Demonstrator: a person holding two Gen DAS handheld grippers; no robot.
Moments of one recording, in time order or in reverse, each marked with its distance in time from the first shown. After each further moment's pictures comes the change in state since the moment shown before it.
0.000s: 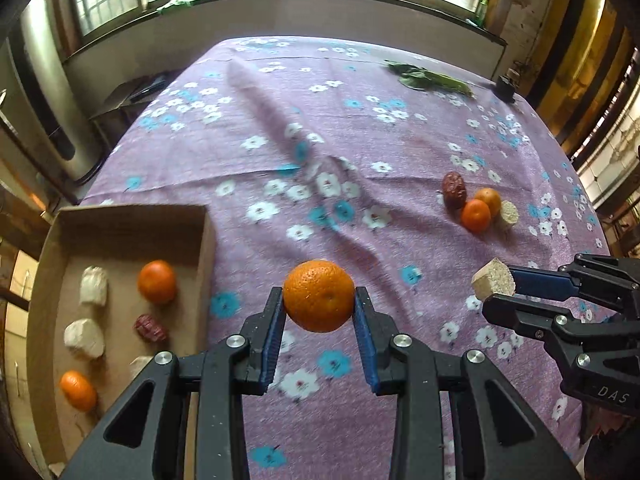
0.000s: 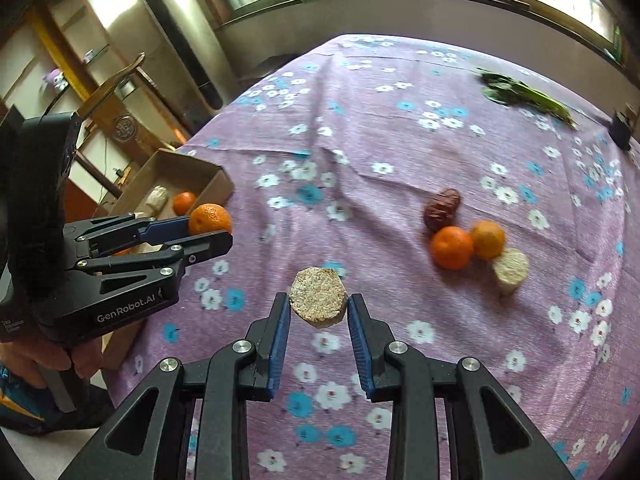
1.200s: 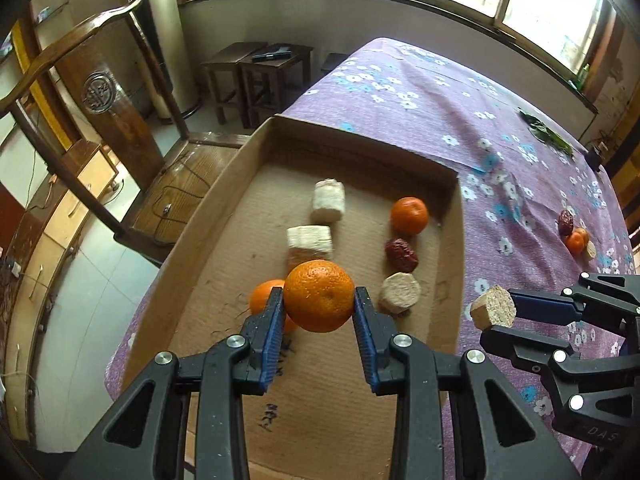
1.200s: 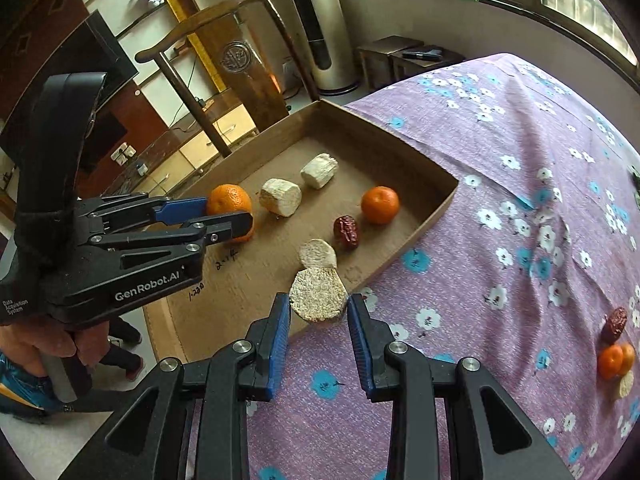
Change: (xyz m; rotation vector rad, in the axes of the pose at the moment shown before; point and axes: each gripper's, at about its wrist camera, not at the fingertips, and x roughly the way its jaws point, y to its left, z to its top) left arm -0.062 0.159 -0.073 -0.295 -0.010 0.193; right arm 0.071 0.169 0.026 -0.307 0.101 0.179
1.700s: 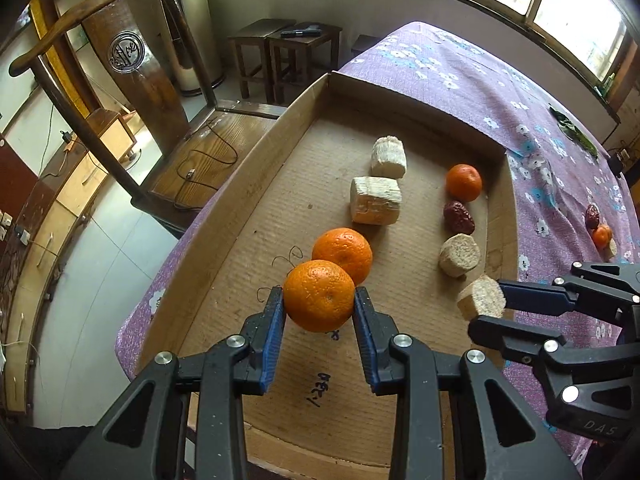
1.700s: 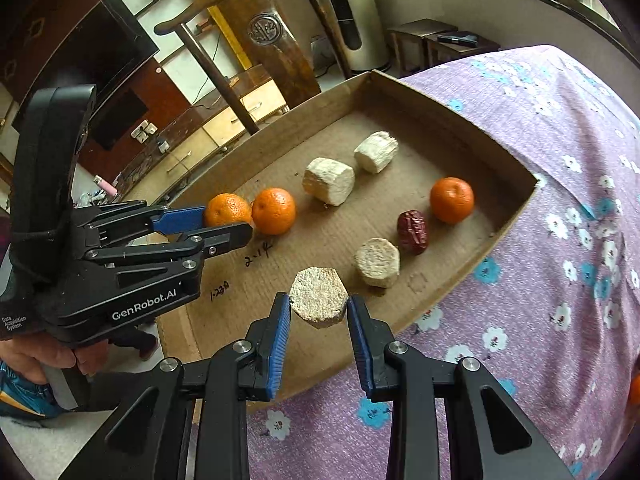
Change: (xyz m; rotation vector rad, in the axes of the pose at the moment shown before) left arm 0.012 0.035 -0.026 -0.068 0.067 0.046; right arm 0.047 0.026 0.009 -0.048 0.081 0.088
